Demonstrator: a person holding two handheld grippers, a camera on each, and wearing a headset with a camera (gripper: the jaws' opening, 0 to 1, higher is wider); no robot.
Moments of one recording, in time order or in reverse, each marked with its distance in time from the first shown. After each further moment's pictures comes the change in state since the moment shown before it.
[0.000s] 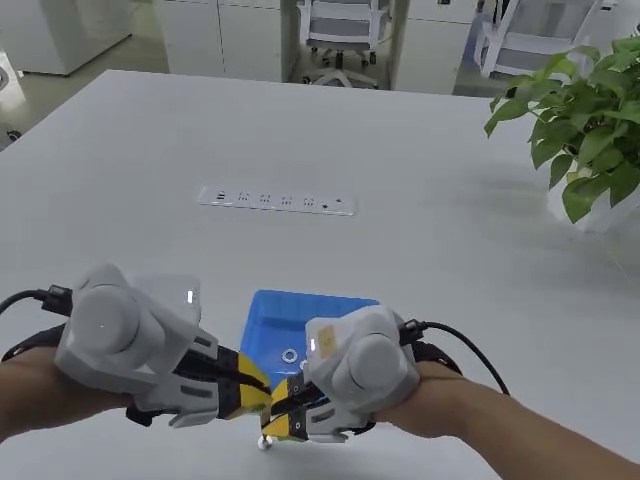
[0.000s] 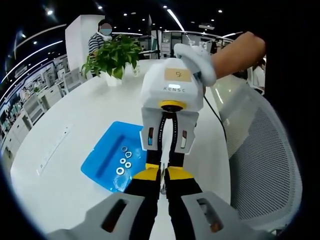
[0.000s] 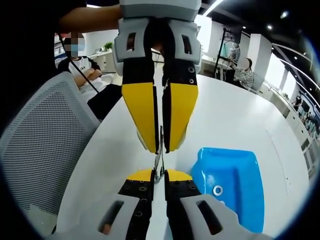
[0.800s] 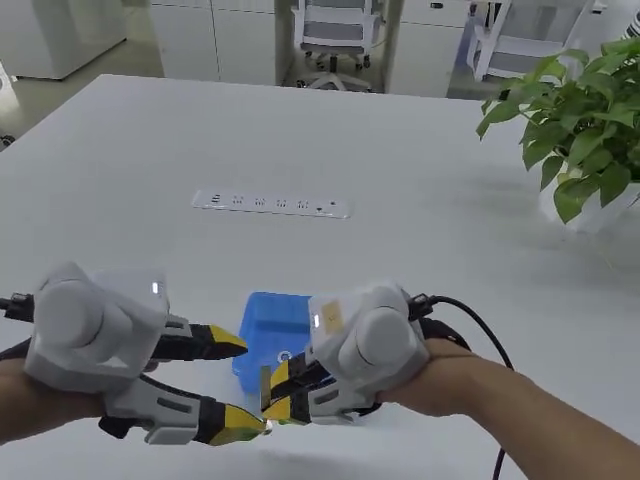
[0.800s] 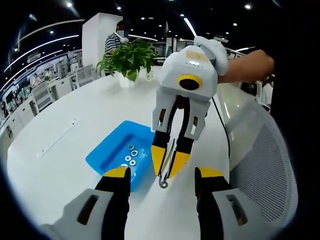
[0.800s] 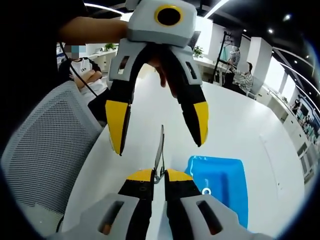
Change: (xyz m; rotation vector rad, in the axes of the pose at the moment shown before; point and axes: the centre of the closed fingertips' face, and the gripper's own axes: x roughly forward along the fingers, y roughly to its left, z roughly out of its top) left arm -0.012 0.011 -0.006 -0.144 -0.079 0.062; right arm -0.028 -0.005 0.020 -0.021 -0.007 -0.011
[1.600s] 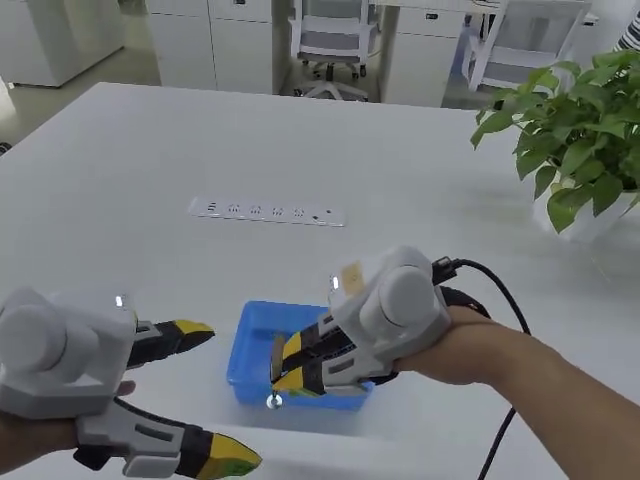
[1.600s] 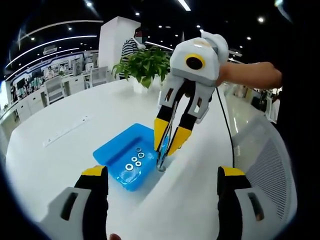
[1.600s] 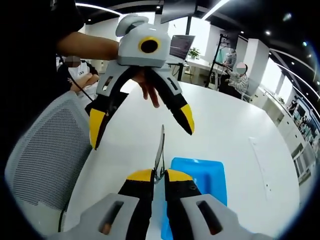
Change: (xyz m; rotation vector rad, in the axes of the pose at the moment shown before) left arm -0.008 0.006 0.004 -0.092 -0.089 0.086; right arm -0.036 -0.024 0.012 0.002 -0.002 -0.038
